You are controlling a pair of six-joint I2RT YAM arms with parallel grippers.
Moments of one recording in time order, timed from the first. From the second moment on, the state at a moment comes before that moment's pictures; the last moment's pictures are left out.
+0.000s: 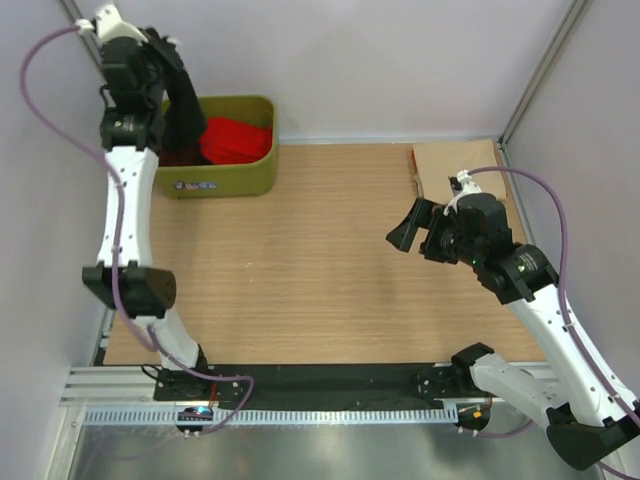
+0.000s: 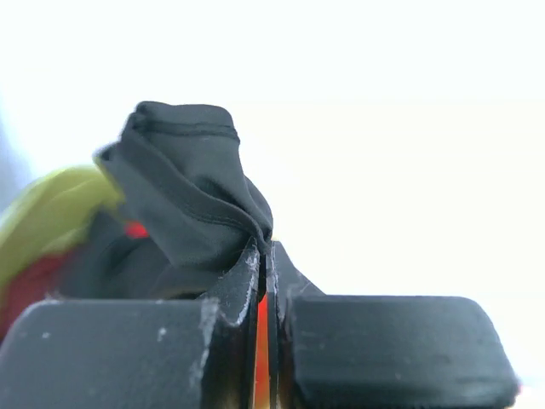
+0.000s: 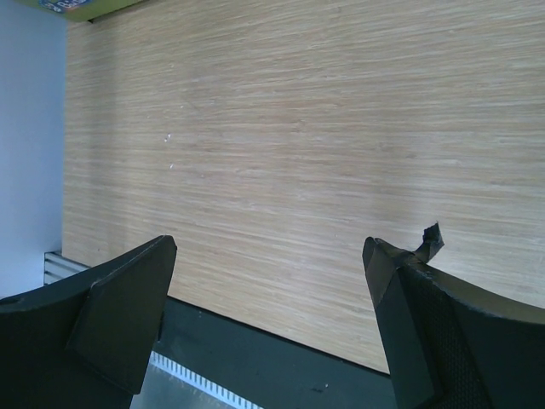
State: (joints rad) left arm 0.01 1.89 2.19 -0.40 -0.18 -0.42; right arm 0.43 0.92 1.13 -0.81 -0.07 0.63
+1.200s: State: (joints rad) left arm -0.45 1.12 0.64 -0.46 0.06 -0.75; right arm 0.53 1.16 0.72 -0.55 -0.06 0.71
